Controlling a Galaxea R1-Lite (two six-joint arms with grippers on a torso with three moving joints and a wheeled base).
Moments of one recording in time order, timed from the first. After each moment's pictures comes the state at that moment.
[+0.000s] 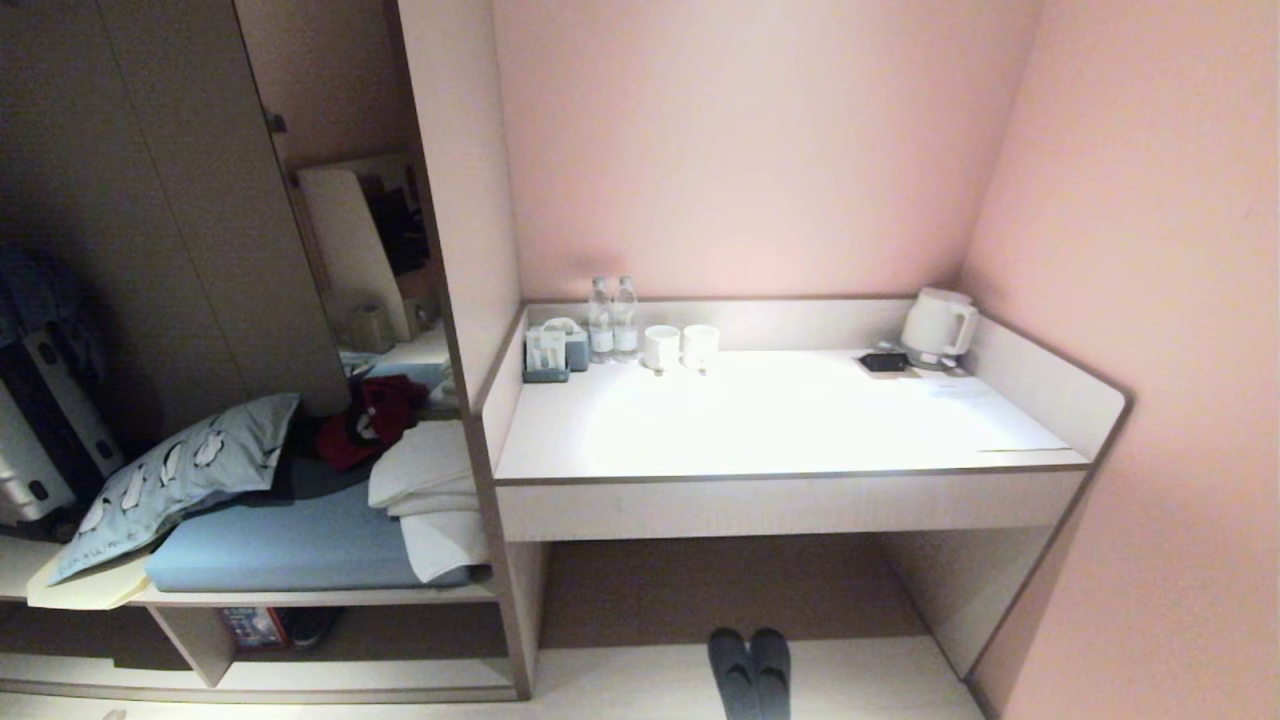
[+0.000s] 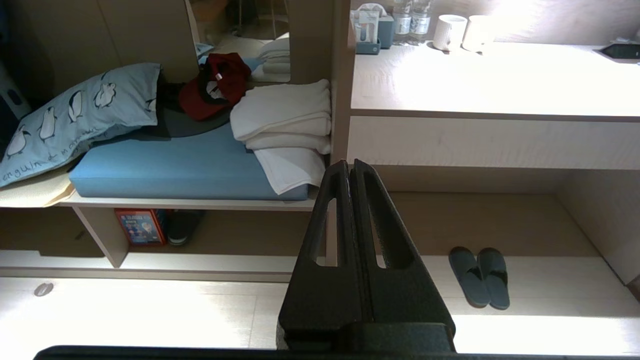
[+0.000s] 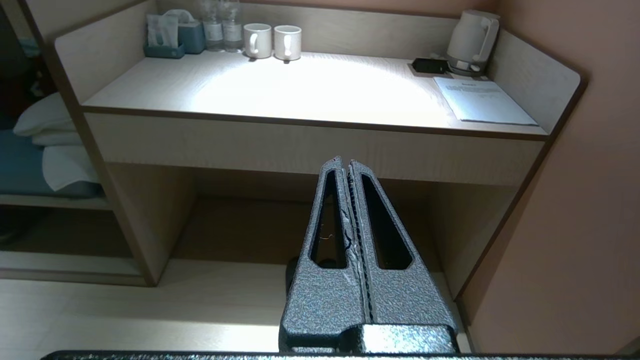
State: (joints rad) left arm -0.01 0.00 0.00 0.00 0.02 -0.06; right arm 0.01 0.00 0.00 0.00 0.01 -0.02
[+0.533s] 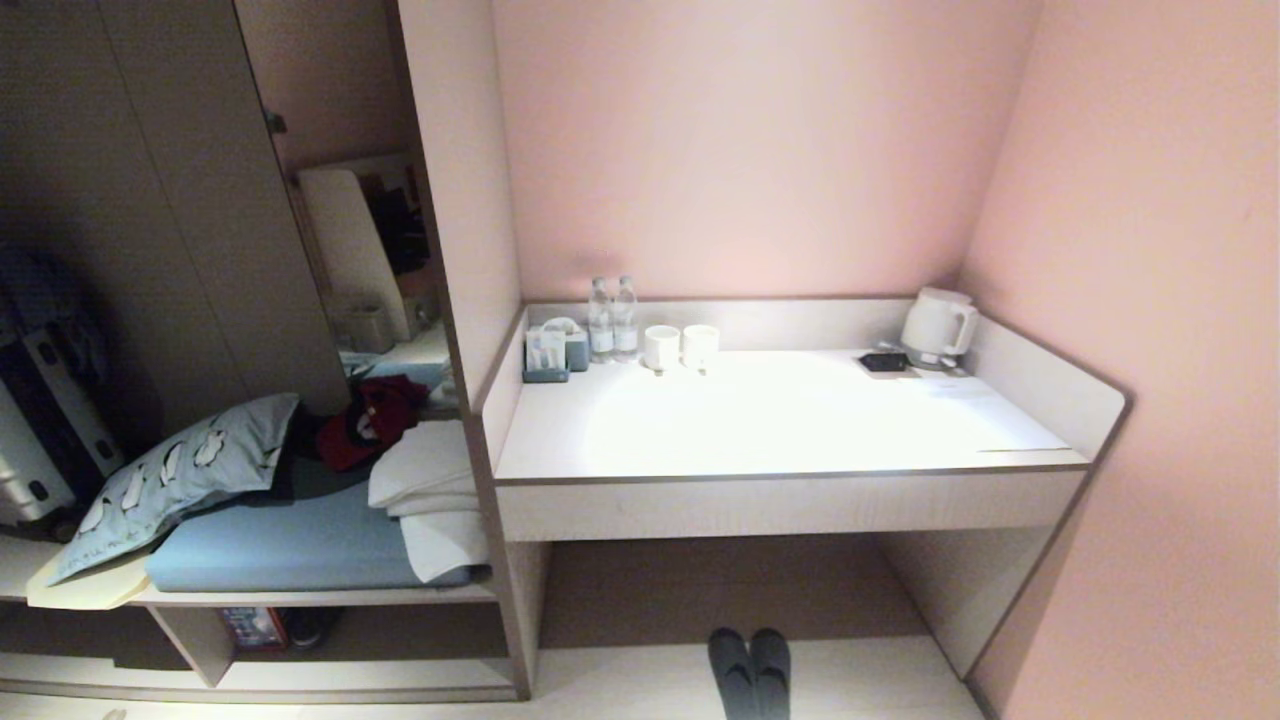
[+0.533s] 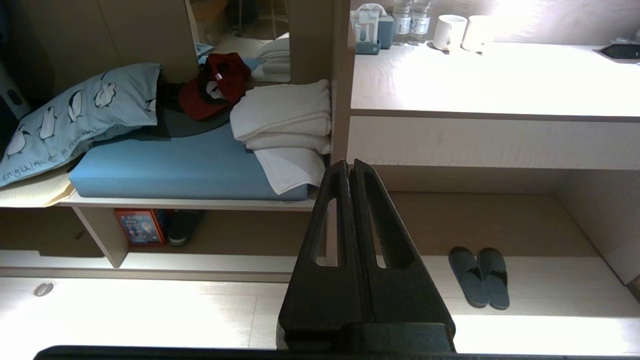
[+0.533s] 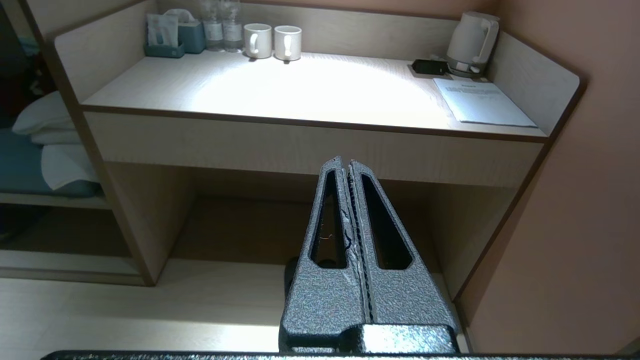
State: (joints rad) left arm -0.01 0.00 0.00 0.00 0.02 -0.06; right arm 0.01 0.00 0.00 0.00 0.01 -0.03
